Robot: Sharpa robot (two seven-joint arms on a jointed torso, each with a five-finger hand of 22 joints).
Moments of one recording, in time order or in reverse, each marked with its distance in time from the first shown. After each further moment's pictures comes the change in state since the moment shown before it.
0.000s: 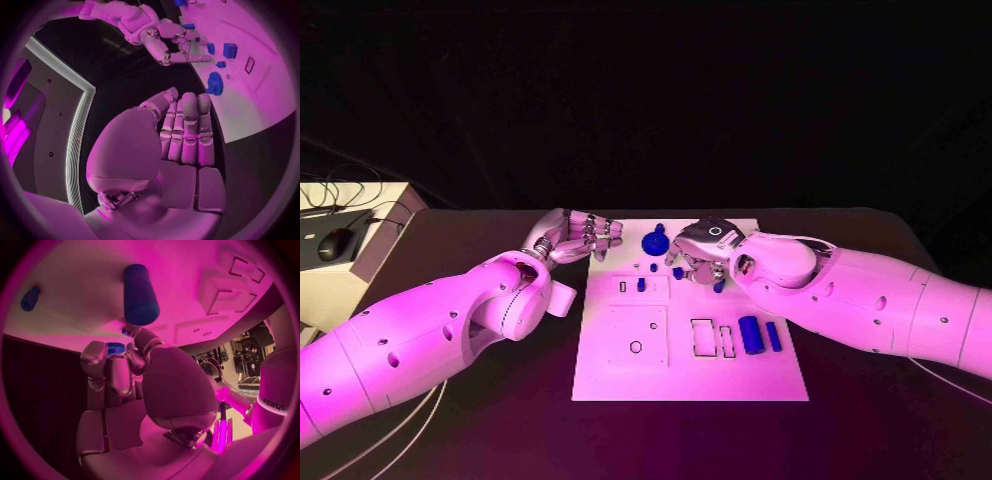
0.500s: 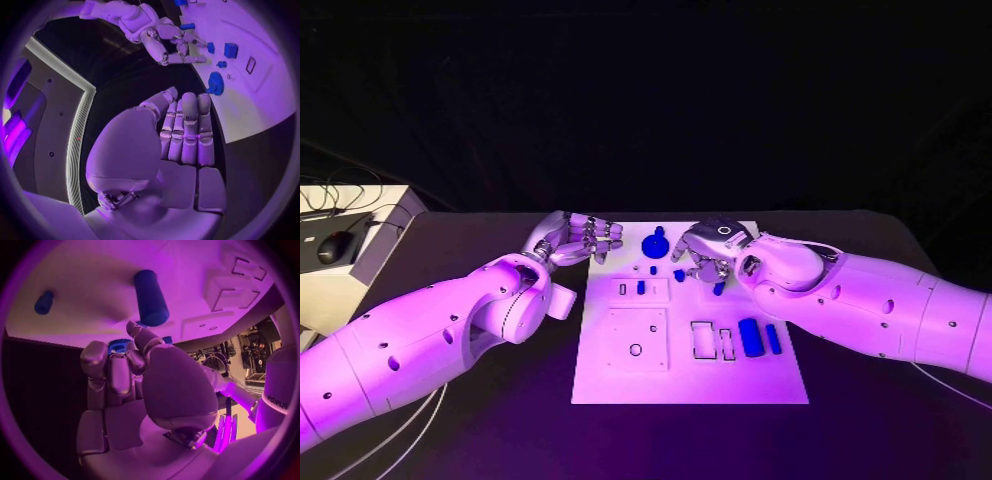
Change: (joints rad) left arm 0.000 0.005 0.000 -0.002 0.000 -0.003 0.004; left_hand -0.004 -0.004 0.000 0.000 0.000 0.000 0.000 -0.005 0.000 0.000 0.000 0.000 0.000 0.000 0.000 0.000 0.003 0.000 0.000 0.000 0.000 -0.003; right arm -0.008 -0.024 0.006 0.014 0.035 -0.053 -0.054; right_hand -0.003 -0.007 0.001 0.020 0.000 0.004 0.015 0.000 0.000 -0.001 0.008 0.000 0.001 0.003 0.003 0.000 -0.001 0.000 0.003 -0.004 0.000 0.000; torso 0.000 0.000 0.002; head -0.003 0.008
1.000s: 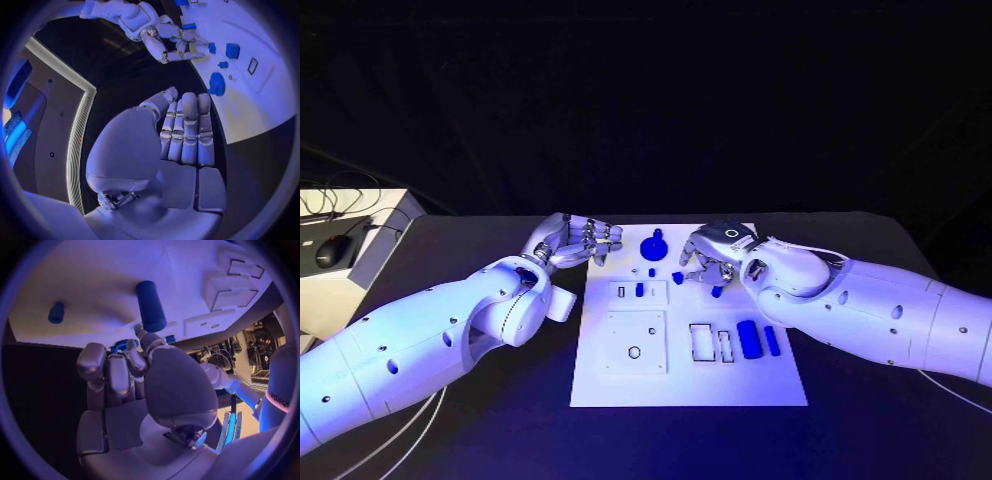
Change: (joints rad) left arm 0.000 0.001 0.000 0.001 -0.001 -0.001 0.003; left_hand 0.000 0.000 0.000 0.000 0.000 0.000 0.000 0.000 0.000 0.000 0.000 0.000 0.000 0.000 0.000 0.000 0.000 0.000 0.000 0.000 0.000 0.000; right arm -0.008 -0.033 0.000 0.032 0.027 -0.020 -0.058; right_hand -0.069 0.007 -0.083 0.159 -0.043 0.087 0.048 0.000 0.005 0.017 0.030 0.026 0.021 0.000 0.019 0.004 -0.006 0.000 0.027 0.013 0.046 0.000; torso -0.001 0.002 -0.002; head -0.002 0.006
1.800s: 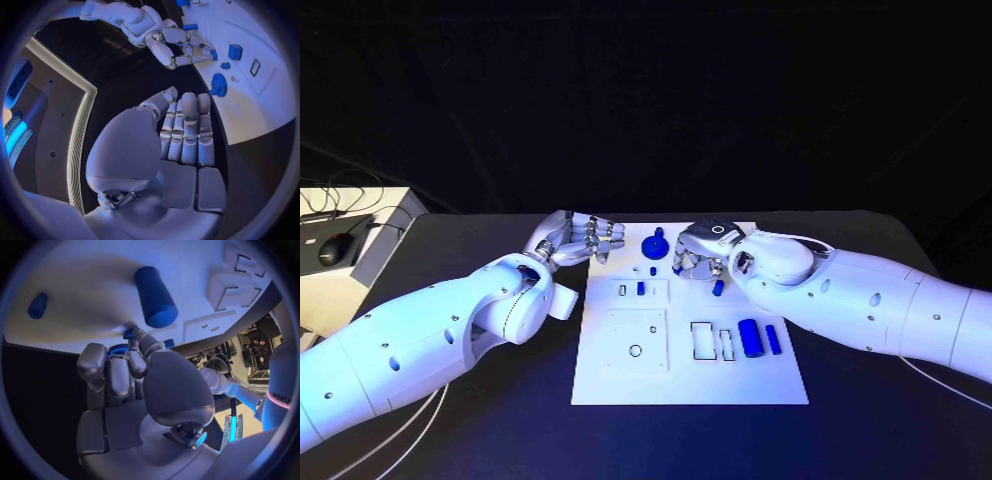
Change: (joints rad) left arm 0.000 -0.003 0.000 0.008 -0.001 -0.001 0.004; left_hand 0.000 0.000 0.000 0.000 0.000 0.000 0.000 0.000 0.000 0.003 -0.003 0.000 0.000 0.000 0.000 0.000 0.004 0.001 0.000 0.000 0.000 -0.004; right arm 0.013 0.076 0.003 -0.082 0.001 0.094 0.061; right_hand -0.014 0.110 -0.040 -0.091 0.031 0.099 -0.051 -0.002 0.001 0.005 -0.021 0.026 0.003 0.002 -0.006 0.000 0.002 0.000 0.004 -0.011 0.010 -0.001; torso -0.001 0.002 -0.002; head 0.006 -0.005
